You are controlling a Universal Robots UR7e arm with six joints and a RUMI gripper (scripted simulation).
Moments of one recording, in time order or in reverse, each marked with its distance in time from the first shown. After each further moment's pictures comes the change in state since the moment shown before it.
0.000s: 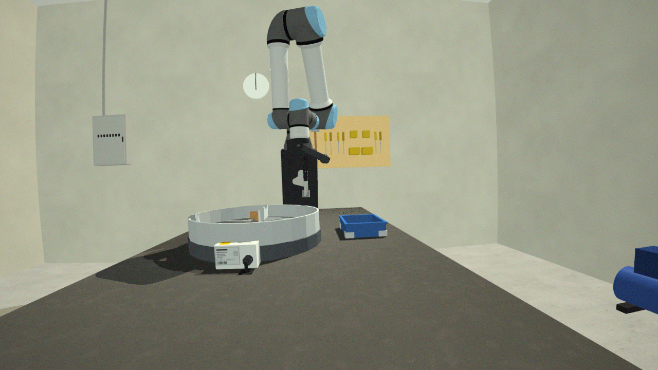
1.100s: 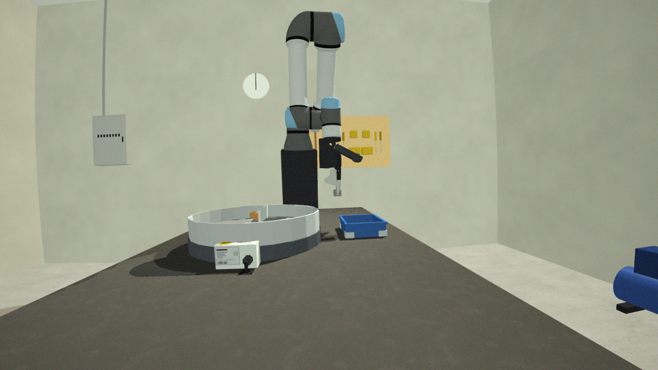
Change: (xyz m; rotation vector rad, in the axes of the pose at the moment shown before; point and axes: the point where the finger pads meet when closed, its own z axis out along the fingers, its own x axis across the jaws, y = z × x) arm 0.013 -0.125 0.000 -0.001 0.000 0.000
